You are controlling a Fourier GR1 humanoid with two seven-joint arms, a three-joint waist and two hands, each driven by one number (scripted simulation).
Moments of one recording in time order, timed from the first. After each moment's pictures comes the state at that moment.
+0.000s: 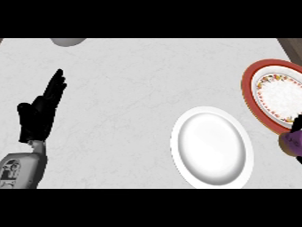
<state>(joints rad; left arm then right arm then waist) -0.21 0.21 0.03 -1.45 -0.07 0.07 0.10 -0.05 -0.72 -0.02 -1.49 0.65 0.38 0.02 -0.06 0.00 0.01</state>
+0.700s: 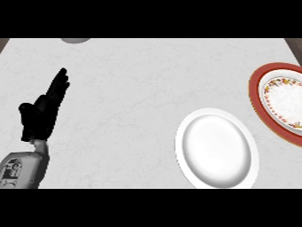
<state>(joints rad) -0.22 0.21 0.02 -1.45 -0.07 0.05 0.09 -0.11 -0.97 -0.52 -1.03 0.36 0.23 -0.73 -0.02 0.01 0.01</state>
